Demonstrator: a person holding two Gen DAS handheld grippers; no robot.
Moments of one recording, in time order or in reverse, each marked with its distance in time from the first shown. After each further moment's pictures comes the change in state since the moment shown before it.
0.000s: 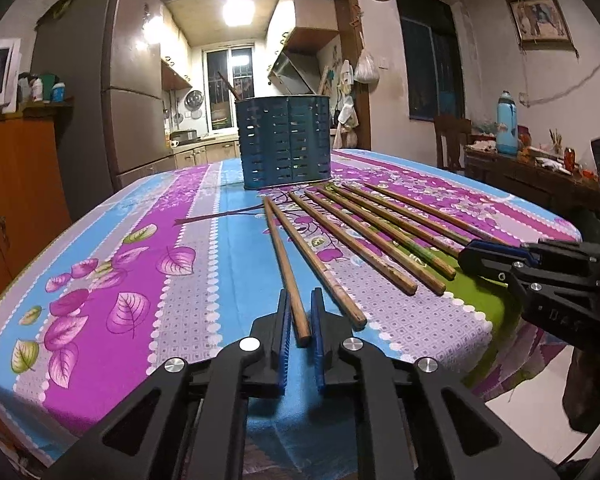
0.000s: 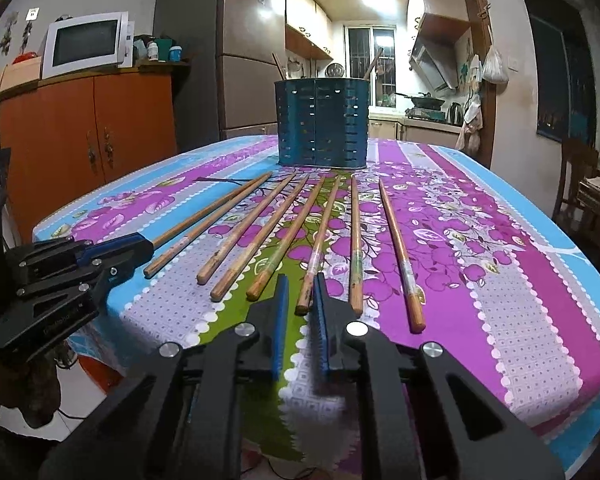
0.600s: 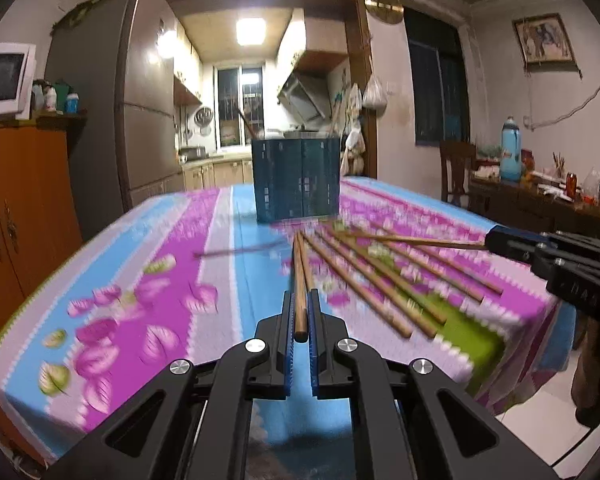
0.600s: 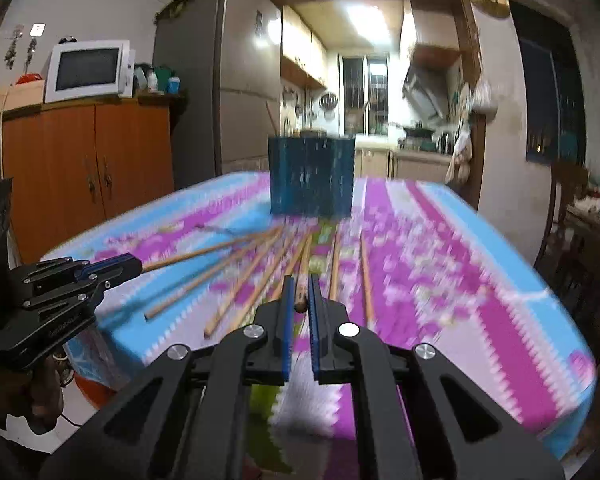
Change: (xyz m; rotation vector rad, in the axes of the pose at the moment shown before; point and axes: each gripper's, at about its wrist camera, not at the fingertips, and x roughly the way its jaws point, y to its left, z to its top) left arm -0.034 0.009 0.029 -0.023 -0.096 0.014; right arm -0.045 -0.006 0.041 -0.023 -0.128 -0.030
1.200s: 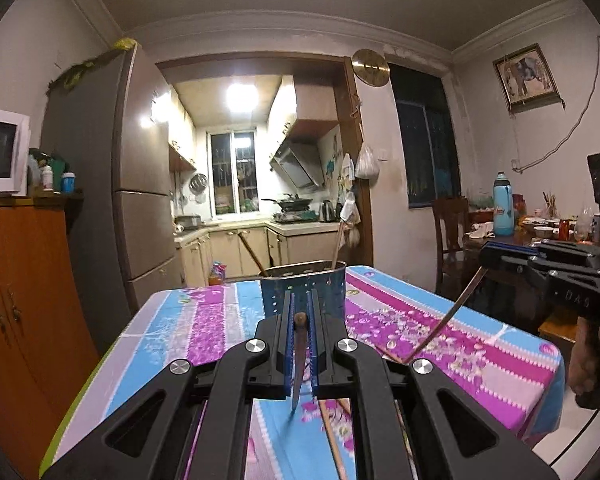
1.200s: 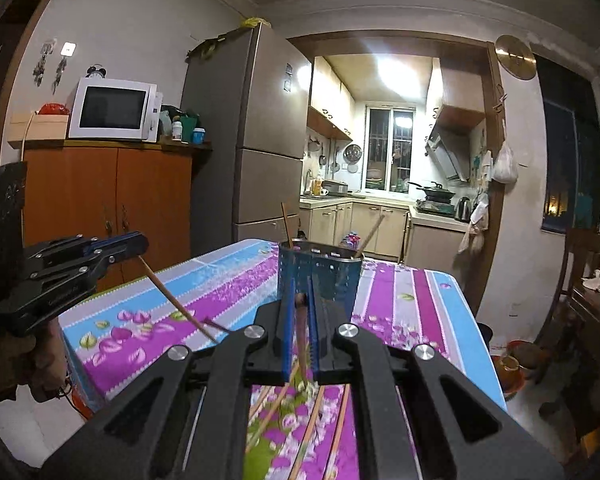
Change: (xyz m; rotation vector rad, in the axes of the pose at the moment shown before) left arm -0.019 0.018 0.126 0.040 -0.203 -0.028; right arm -0.010 -0.019 0.114 -0.092 -0.138 0.079
